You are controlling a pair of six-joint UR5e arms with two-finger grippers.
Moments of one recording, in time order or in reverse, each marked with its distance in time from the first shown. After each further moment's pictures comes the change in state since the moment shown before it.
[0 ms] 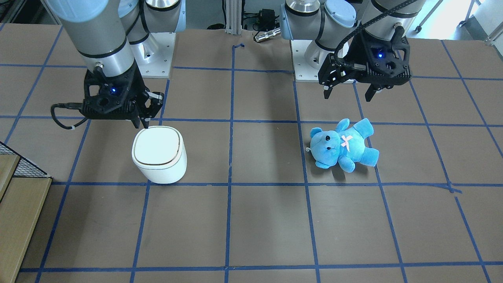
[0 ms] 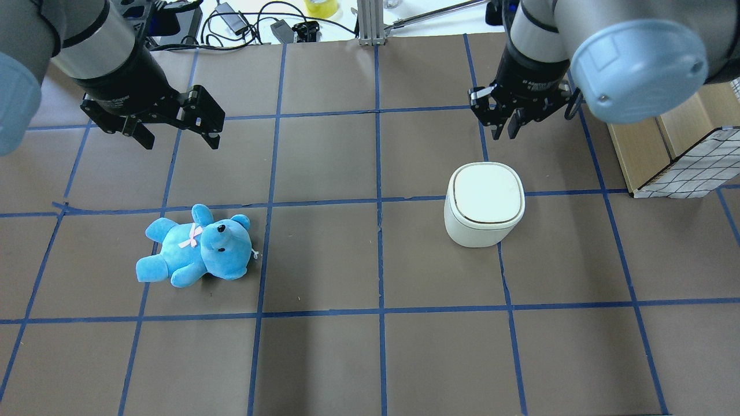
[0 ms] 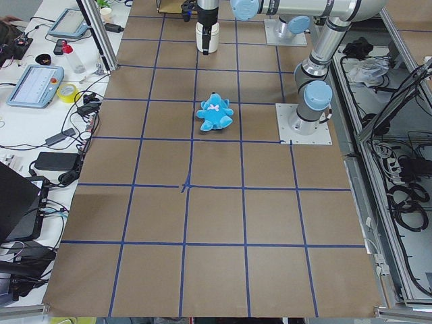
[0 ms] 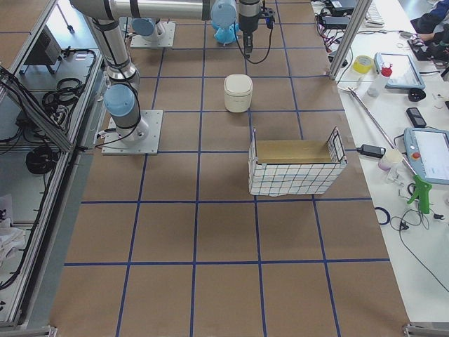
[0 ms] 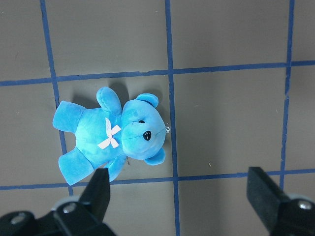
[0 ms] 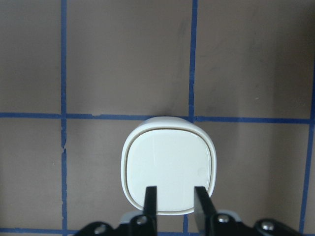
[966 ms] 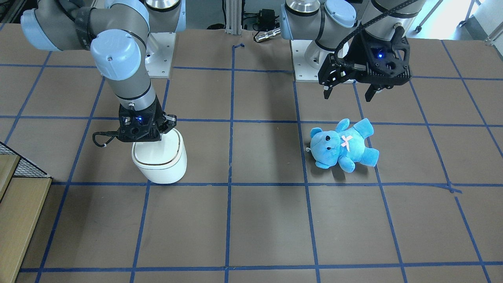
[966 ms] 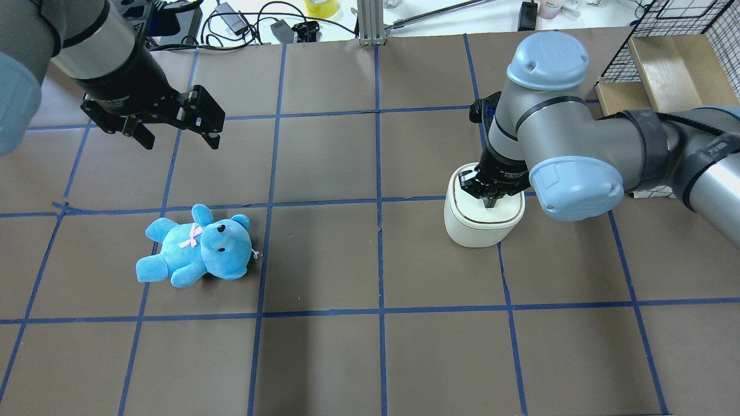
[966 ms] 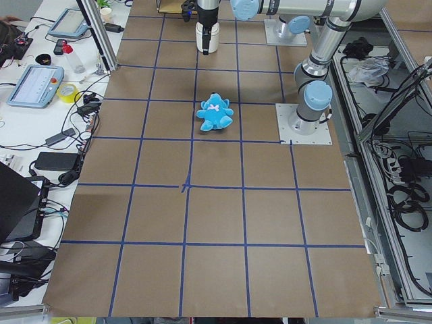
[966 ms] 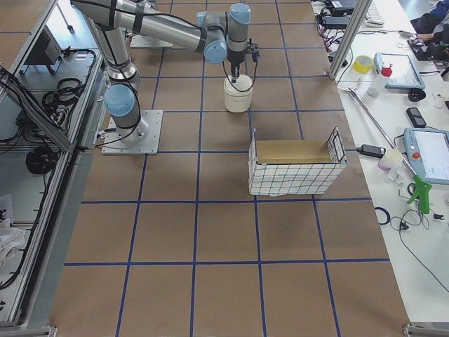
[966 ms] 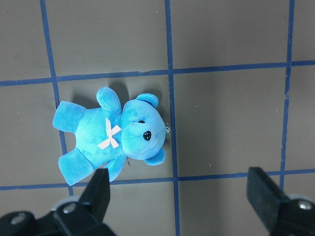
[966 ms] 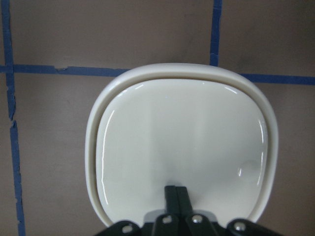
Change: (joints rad) left arm 0.000 0.000 0.000 0.000 -0.001 0.000; right arm 0.000 0.028 0.267 -0.239 0.010 -0.013
